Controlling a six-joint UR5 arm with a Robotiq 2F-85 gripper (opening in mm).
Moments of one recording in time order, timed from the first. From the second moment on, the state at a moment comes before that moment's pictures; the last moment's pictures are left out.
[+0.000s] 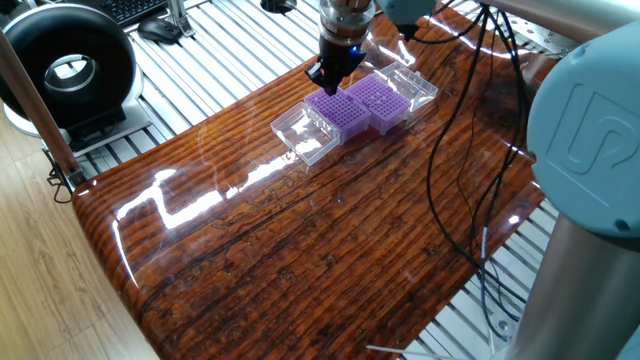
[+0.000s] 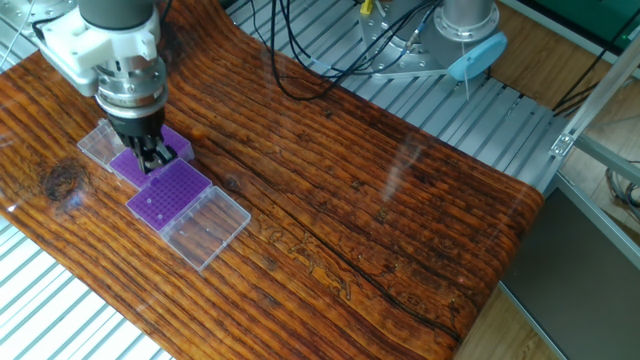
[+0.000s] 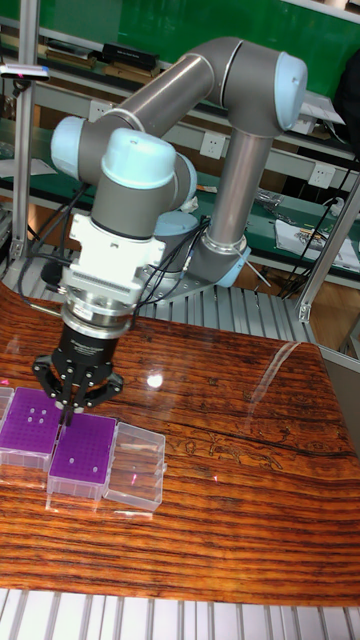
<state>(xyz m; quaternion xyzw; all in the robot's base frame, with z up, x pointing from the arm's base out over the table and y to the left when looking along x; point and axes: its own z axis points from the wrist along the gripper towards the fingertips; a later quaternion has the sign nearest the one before) 0.625 -0.139 0.088 0.01 1.00 -0.04 0.08</state>
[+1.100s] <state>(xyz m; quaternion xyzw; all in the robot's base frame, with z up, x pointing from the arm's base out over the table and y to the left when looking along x) 0.605 -0.191 0.075 -0.04 0.99 -0.06 0.09</state>
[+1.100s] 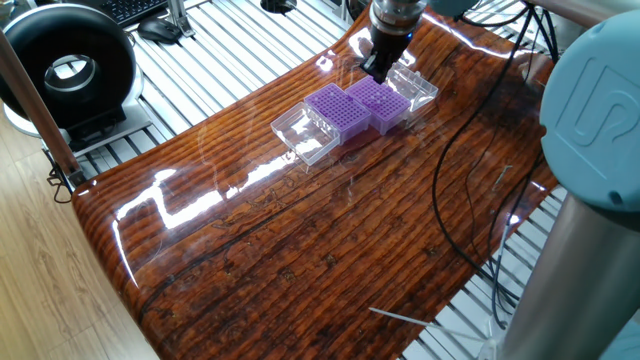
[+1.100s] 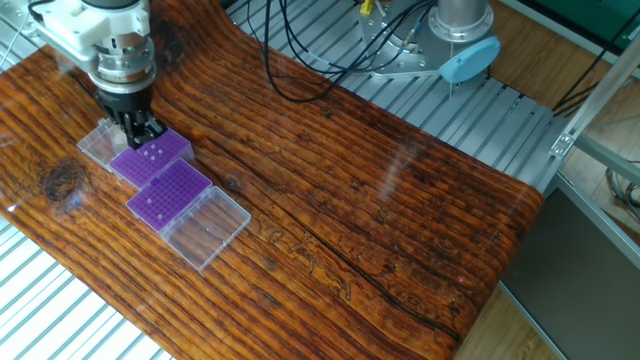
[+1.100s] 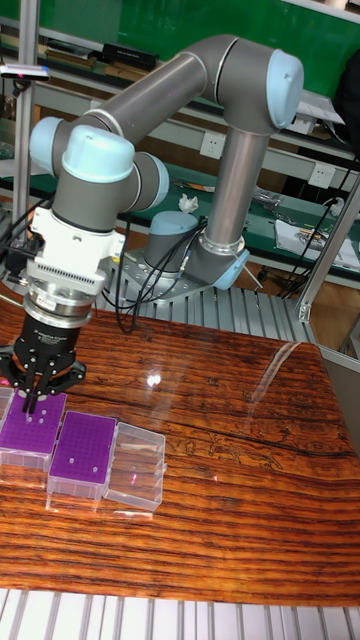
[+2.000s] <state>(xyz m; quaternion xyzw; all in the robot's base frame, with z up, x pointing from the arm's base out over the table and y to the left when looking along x) 0.603 -0.190 0.072 -0.03 0.99 -0.06 0.09</state>
